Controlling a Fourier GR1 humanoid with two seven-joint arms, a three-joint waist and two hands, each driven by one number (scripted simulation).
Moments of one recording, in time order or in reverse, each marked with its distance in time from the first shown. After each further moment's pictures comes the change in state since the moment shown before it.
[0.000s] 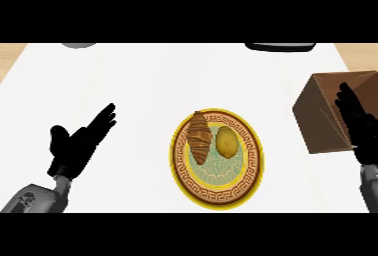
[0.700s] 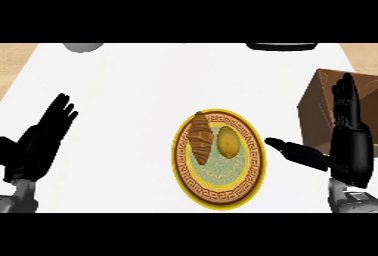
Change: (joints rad) left arm 0.090 0.021 0.223 -0.088 0.110 0.069 -0.036; right arm 0.064 0.192 0.104 -0.341 0.230 -0.318 -0.156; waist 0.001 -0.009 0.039
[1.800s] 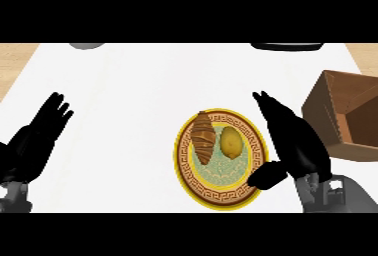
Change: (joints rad) left arm 0.019 -0.002 0.040 -0.047 0.003 -0.021 0.030; right arm -0.287 -0.125 0.371 -0.136 0.419 0.663 1.064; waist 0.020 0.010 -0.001
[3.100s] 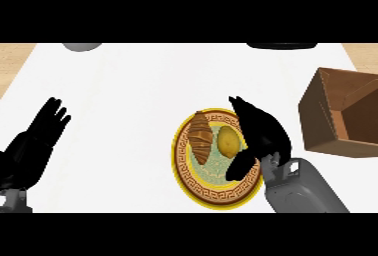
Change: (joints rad) left arm 0.048 -0.087 0.083 -0.046 -0.080 -0.050 0.044; right arm -0.066 0.224 -0.048 0.193 0.026 0.156 0.035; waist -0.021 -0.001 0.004
